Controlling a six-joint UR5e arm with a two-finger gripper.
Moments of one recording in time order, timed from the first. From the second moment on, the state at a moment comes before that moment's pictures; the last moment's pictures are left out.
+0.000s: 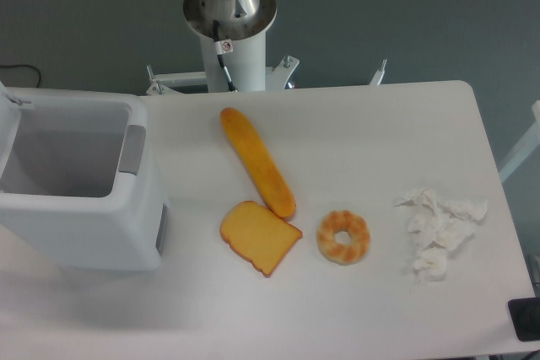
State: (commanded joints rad) arm 2.00 -1.41 -1.55 -1.16 0.70 0.30
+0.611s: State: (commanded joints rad) arm 1.88 -1.52 -1.54 -1.09 0.65 0.32
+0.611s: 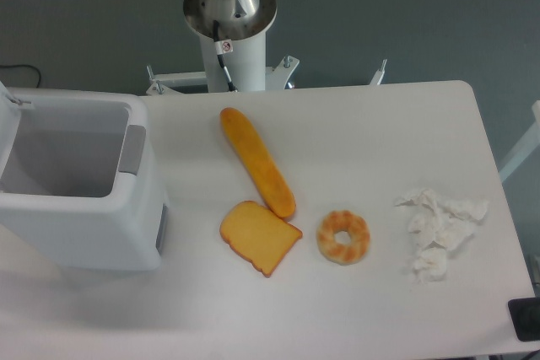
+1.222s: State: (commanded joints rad) arm 1.84 -1.62 -1.50 -1.08 0.65 0.32
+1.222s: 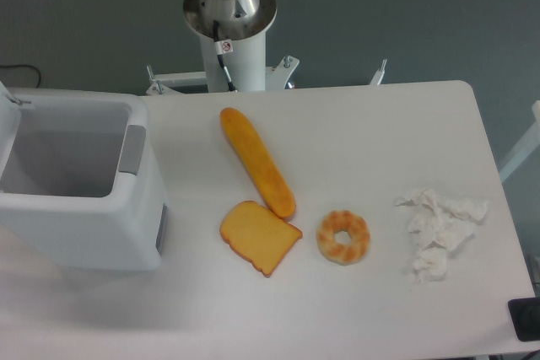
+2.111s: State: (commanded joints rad) arm 1.87 -1.59 -1.50 -1.09 0.90 0.30
